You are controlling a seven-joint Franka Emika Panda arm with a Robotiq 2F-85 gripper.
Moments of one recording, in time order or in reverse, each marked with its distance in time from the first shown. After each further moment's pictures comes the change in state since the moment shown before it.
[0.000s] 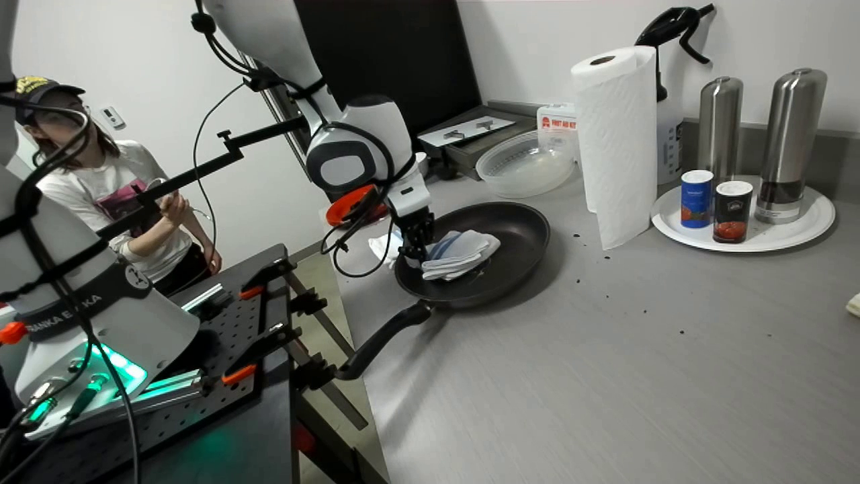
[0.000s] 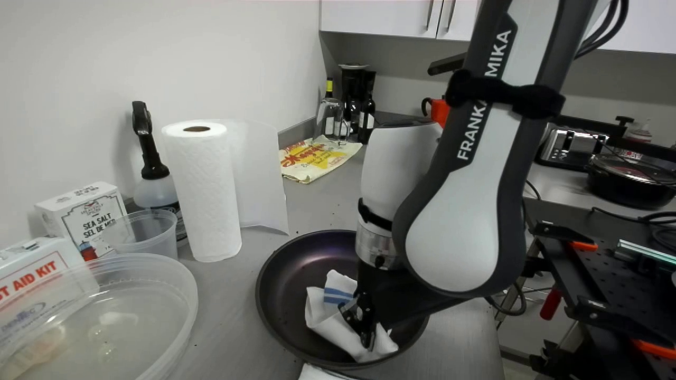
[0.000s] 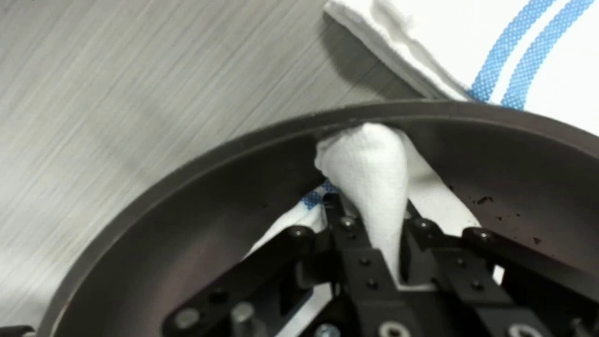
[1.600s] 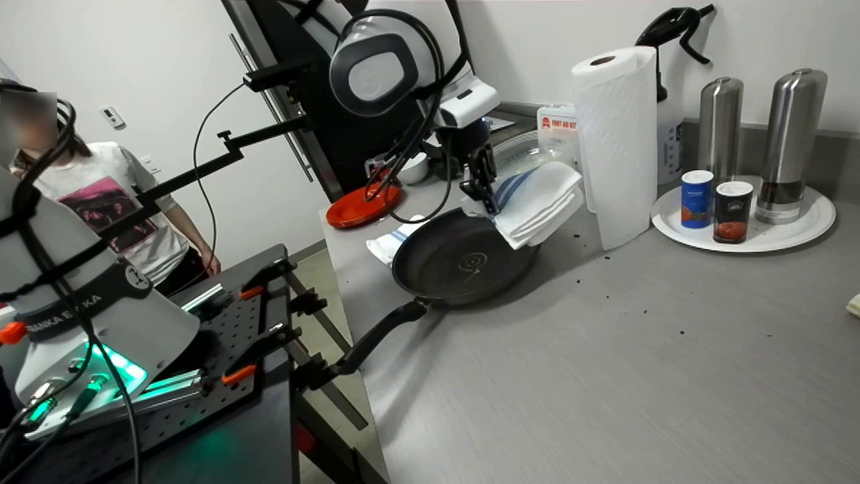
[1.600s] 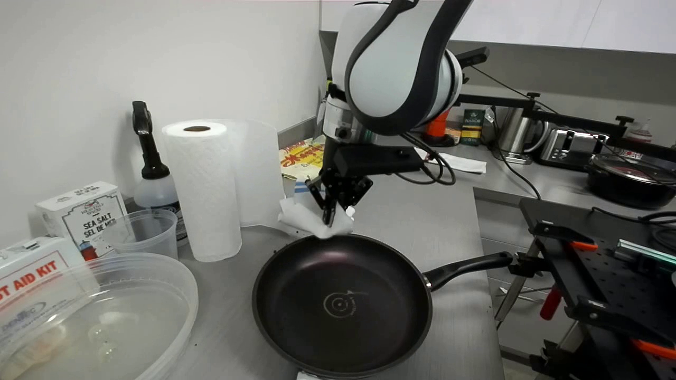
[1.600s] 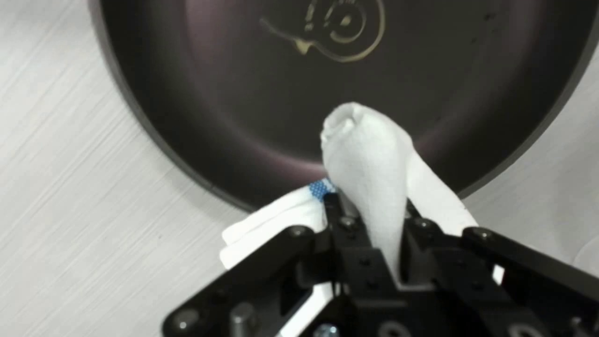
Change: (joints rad) arm -0.028 -0.214 -0.244 0.102 -0.173 -0.192 -0.093
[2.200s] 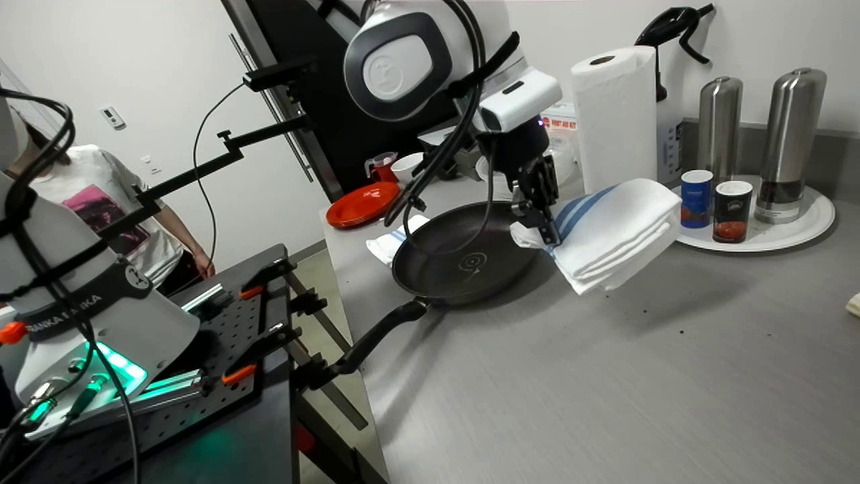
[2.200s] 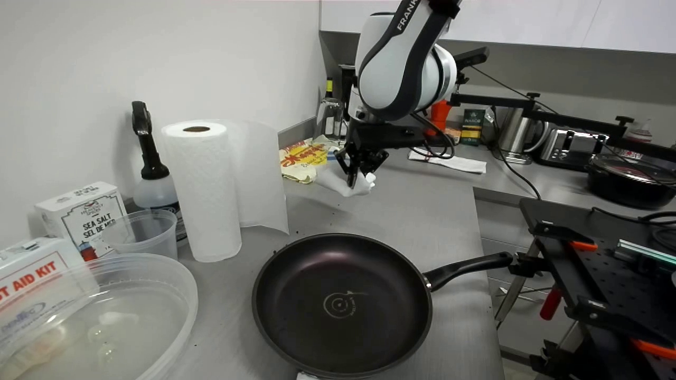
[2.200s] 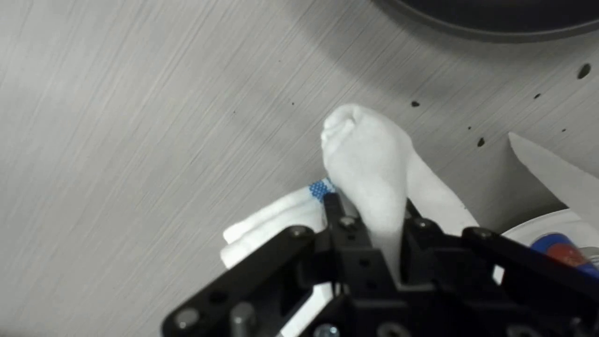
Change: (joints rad) arm -0.089 0.056 -0.152 0.074 -0.051 -0.005 -0.005
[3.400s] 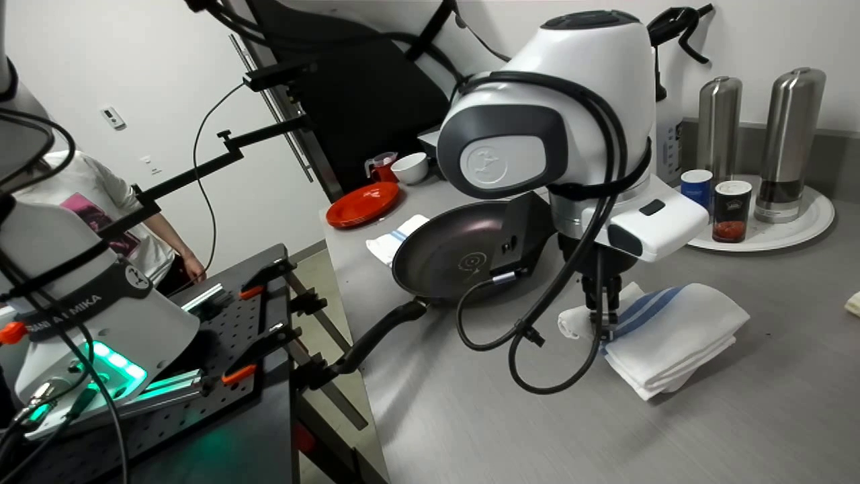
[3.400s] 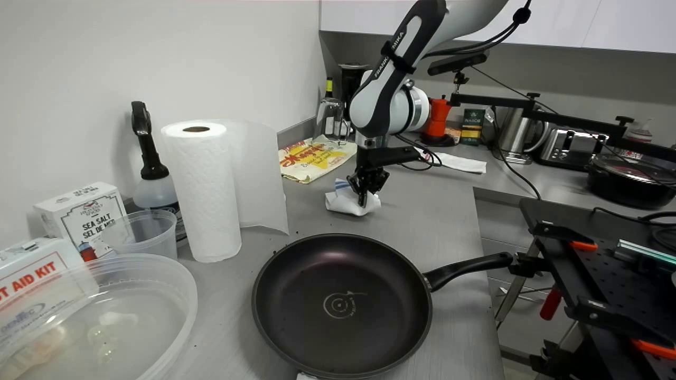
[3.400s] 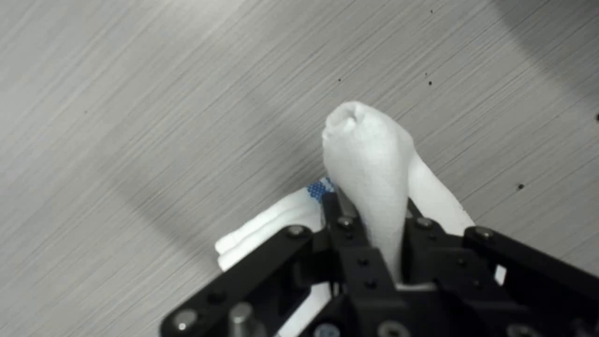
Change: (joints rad) arm -0.393 0.295 0.193 0.379 0.001 -0.251 -0.399
